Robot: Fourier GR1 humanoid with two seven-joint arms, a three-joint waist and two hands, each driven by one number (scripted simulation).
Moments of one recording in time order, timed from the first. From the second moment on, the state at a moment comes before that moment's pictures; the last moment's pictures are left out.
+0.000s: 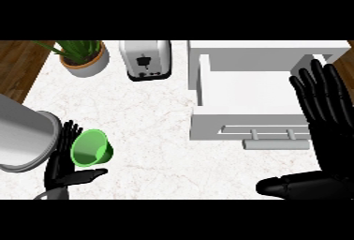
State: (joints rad) left arm -0.17 0.19 0.27 -0.70 0.10 -0.22 -0.80; right arm -0.12 -0.07 -0.02 -2.08 -0.12 0.10 0.17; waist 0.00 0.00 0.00
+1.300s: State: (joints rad) left arm -0.31 0.18 0.25 -0.47 0.19 -0.40 -0.86; right arm -0.10 -0.08 -0.05 -2.08 -0.16 0.12 0.18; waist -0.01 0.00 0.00
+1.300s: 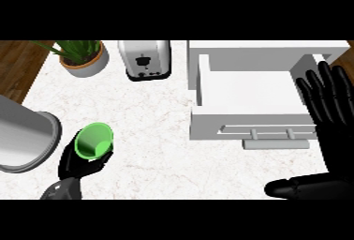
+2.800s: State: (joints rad) left arm -0.30 0.08 0.14 -1.01 0.24 -0.25 -0.75; right arm -0.08 -0.10 -0.08 -2.09 -0.18 0.14 0.18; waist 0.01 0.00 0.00
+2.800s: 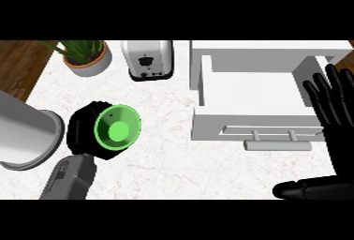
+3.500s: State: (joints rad) left arm -0.47 0.01 0.02 -1.41 0.28 -0.01 -0.30; right arm -0.09 -0.10 -0.09 -2.08 -0.16 0.14 0.18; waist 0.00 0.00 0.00
